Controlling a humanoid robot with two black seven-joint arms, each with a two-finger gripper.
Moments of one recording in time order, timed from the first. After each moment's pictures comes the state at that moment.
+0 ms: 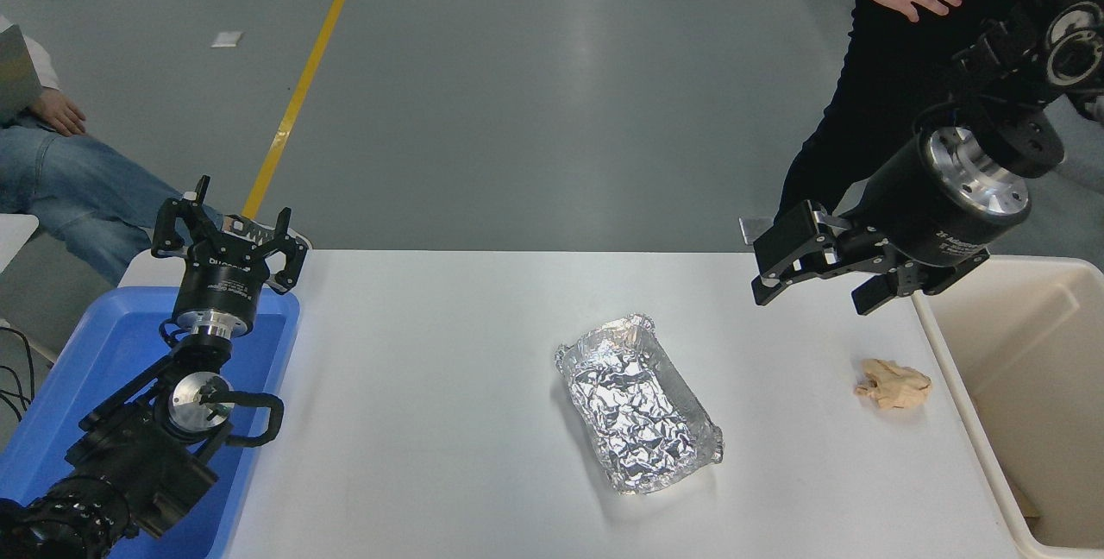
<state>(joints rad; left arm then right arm) -0.61 0.21 -0.90 -0.40 -0.07 -0.57 -0.53 2.39 -0.45 -1.22 1.62 -0.11 0.73 -0.02</state>
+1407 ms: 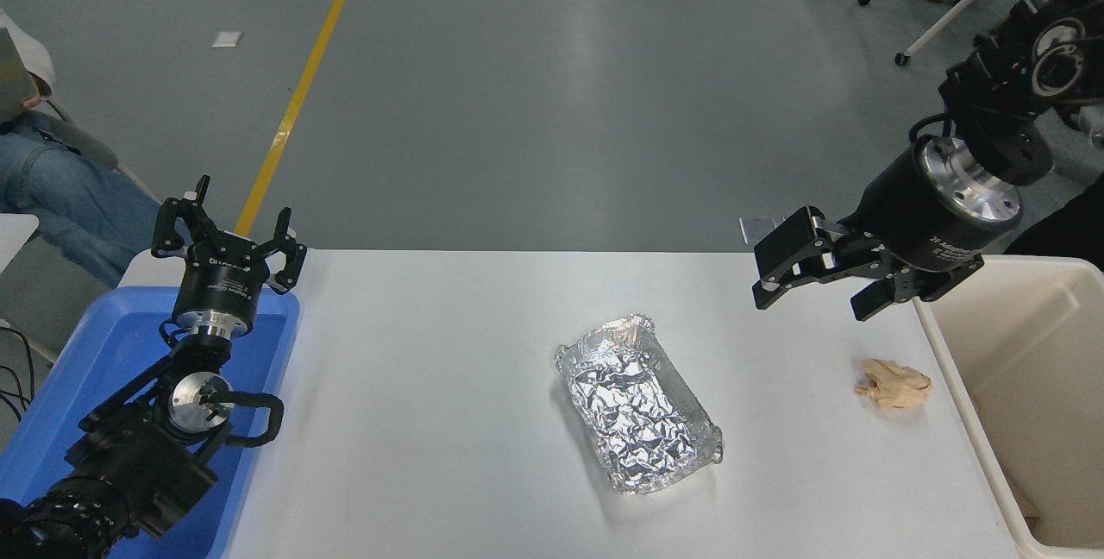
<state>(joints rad) -0.61 0.21 -0.90 -0.40 -0.07 -0.57 -0.53 2.32 -0.44 -1.21 1.58 -0.11 0.73 -0.01</state>
